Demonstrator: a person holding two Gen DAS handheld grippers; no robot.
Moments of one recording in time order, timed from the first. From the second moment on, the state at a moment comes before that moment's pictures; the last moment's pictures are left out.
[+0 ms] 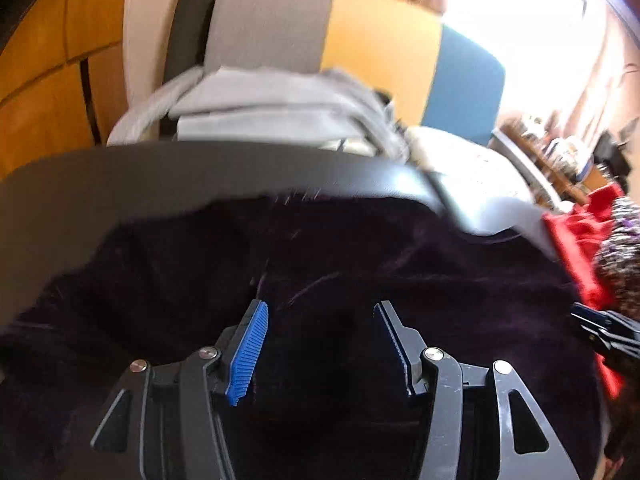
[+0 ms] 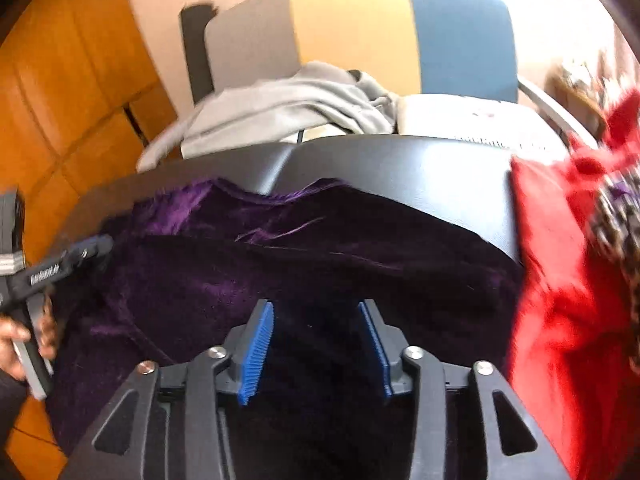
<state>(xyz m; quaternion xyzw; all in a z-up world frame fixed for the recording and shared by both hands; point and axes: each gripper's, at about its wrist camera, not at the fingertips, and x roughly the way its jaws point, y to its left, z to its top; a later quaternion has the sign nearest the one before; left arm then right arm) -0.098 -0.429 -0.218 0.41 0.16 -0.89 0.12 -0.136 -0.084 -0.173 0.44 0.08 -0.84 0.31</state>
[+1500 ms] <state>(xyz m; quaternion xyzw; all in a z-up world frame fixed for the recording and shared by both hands) 0.232 -0.639 -0.282 0.14 0.76 -0.55 0.31 -0.120 -0.081 -0.199 0.40 0.12 -0.86 0.29</state>
